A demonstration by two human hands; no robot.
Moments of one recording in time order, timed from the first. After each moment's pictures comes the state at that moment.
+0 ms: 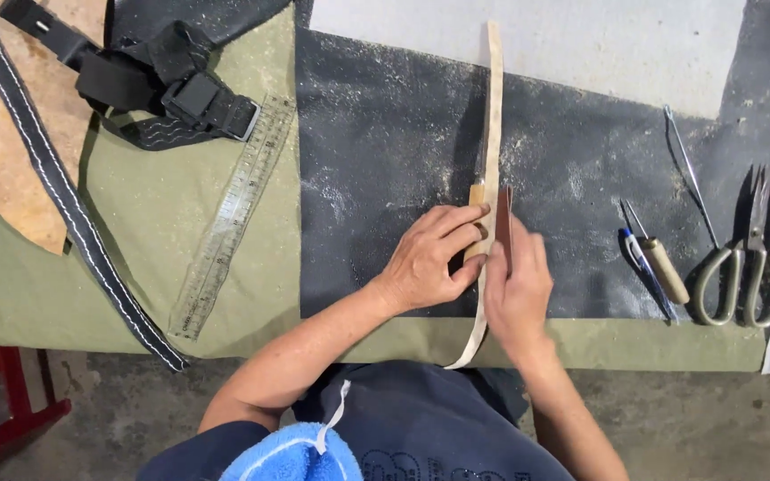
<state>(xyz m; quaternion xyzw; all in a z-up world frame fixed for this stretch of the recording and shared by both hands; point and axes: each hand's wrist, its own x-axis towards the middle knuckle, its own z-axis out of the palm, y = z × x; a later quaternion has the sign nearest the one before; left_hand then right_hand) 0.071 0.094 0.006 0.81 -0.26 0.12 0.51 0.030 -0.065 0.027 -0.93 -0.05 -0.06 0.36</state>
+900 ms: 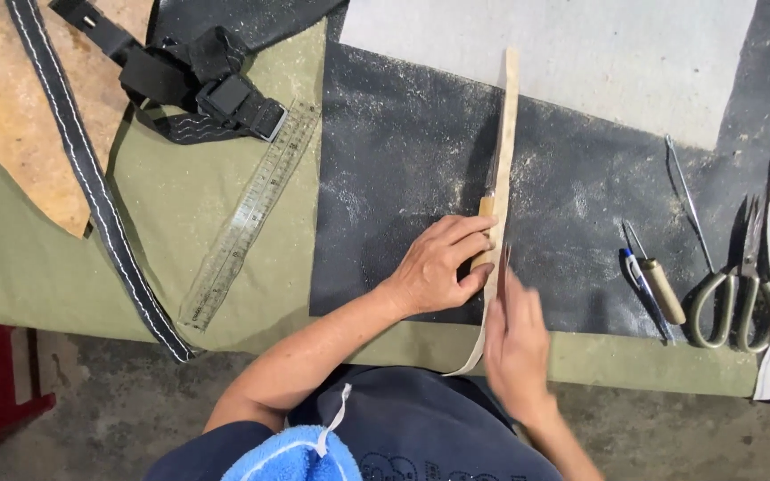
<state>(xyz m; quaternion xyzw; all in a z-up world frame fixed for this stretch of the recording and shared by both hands) 0.070 0.088 -0.013 0.82 -0.22 0.17 0.50 -0.007 -0.062 0.033 -0.93 -0.09 -0.12 0.33</state>
